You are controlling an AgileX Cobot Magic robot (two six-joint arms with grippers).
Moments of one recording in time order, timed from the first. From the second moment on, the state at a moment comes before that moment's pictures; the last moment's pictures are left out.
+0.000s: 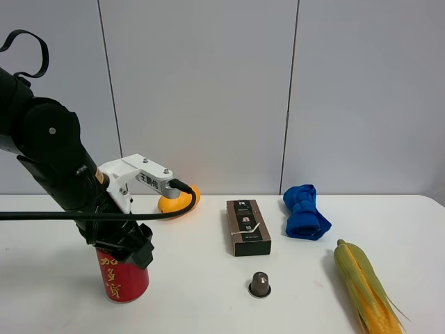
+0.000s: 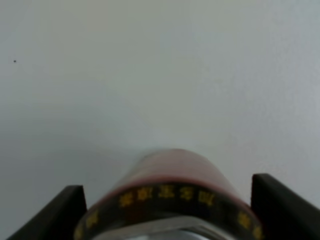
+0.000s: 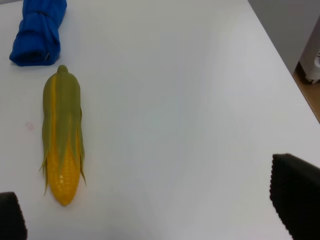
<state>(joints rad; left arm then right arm) -0.48 1.81 -0.93 -0.01 0.30 0.20 0.03 0.00 -0.49 -0.05 1.08 0.04</state>
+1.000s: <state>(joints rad) -0.69 1.58 -1.32 -0.01 0.72 0.20 0.03 0.00 -0.49 -0.05 1.08 0.04</state>
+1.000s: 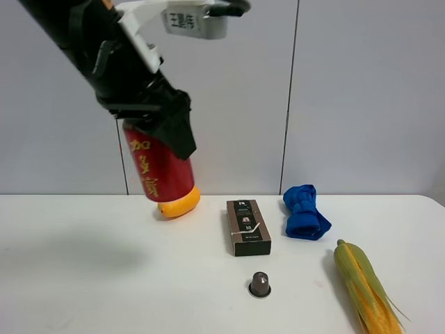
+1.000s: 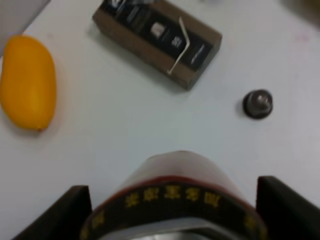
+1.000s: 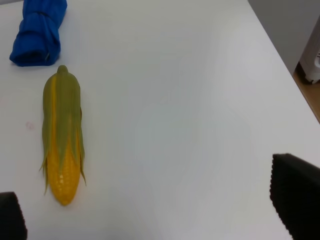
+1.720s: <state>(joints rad) -0.83 2.04 -1.77 -0.04 0.81 0.27 0.03 0.00 -0.49 -0.05 1.08 0.04</state>
